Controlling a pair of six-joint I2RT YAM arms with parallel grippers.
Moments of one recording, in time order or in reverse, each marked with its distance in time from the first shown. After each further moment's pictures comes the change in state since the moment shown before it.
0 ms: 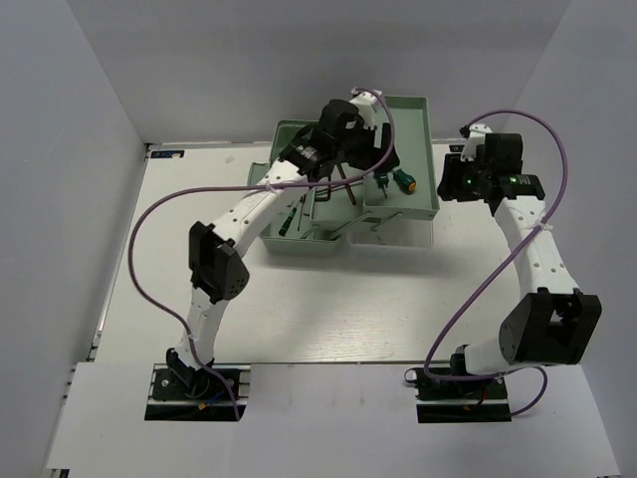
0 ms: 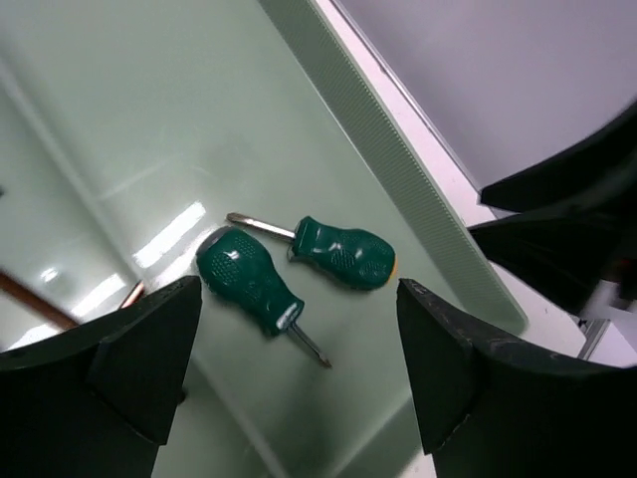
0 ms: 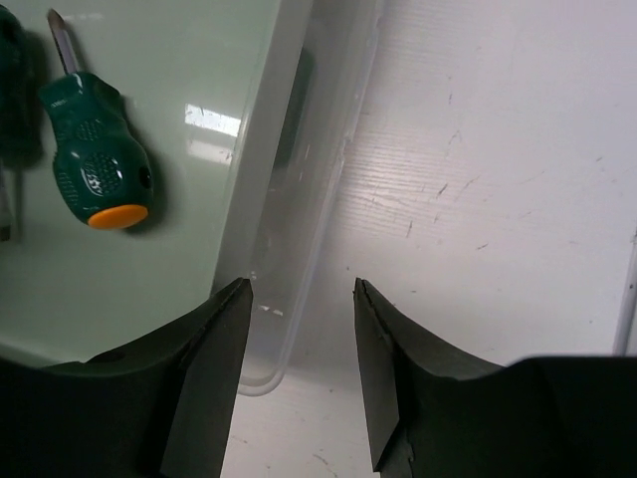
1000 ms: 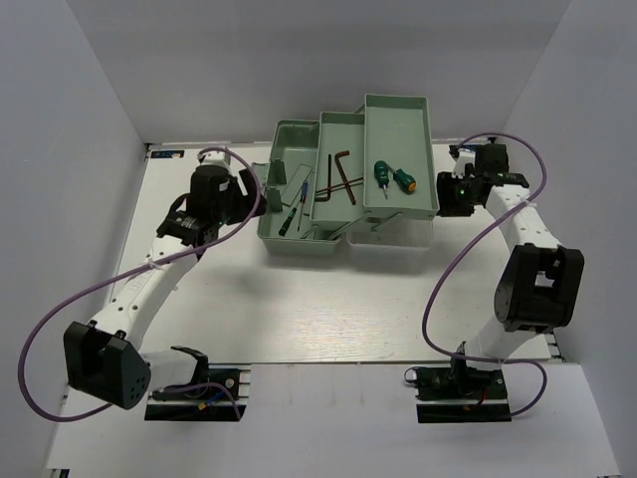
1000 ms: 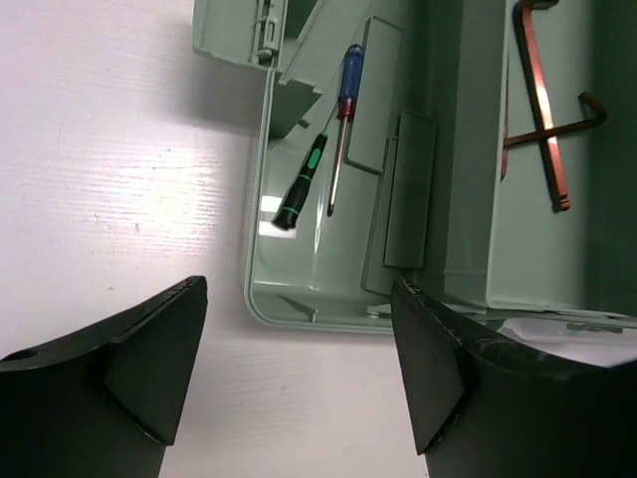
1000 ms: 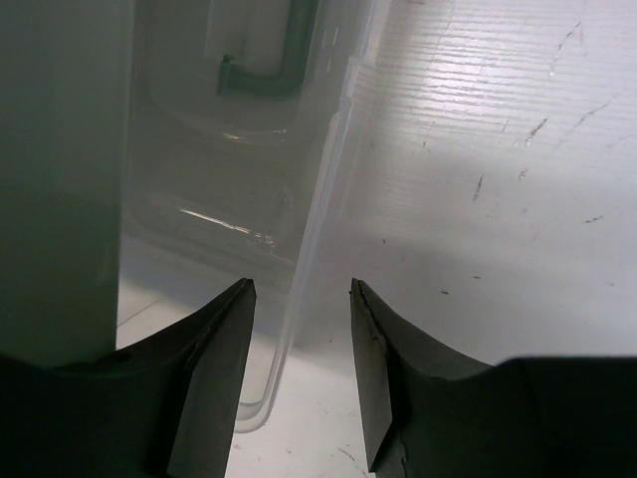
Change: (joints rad) left arm 0.372 -0.951 -1.209 0.091 -0.285 -0.160; right arm -0.062 0.222 -0.040 -0.024 -0.163 0.013
